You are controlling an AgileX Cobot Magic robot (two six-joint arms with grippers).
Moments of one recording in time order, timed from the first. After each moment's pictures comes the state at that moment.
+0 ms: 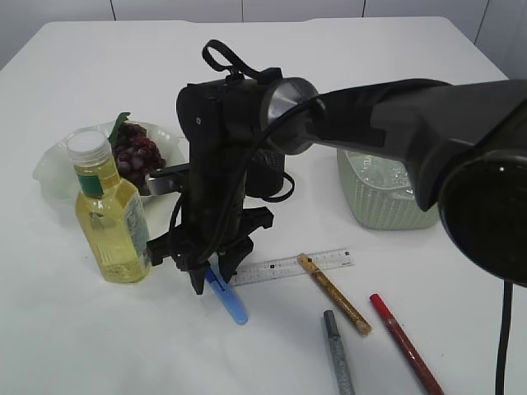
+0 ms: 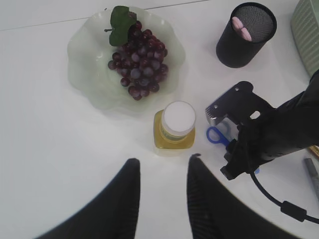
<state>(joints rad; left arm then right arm) -0.46 1.29 -1.53 0.17 1.26 -0.35 0.71 2.39 -1.99 0.18 1.22 0.13</state>
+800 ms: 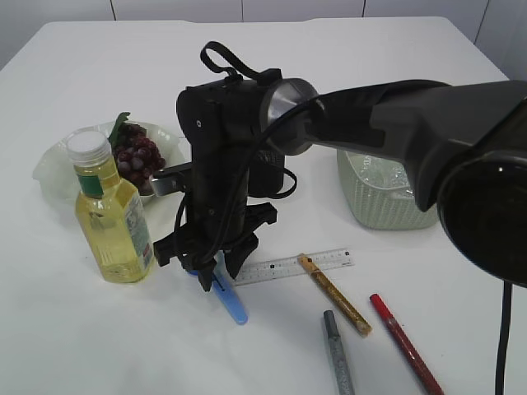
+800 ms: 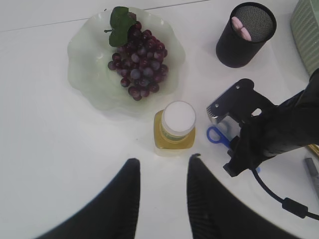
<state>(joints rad) -0.46 1.29 -1.53 0.17 1.26 -0.34 0.71 2.39 -1.99 0.13 1.22 0.12</state>
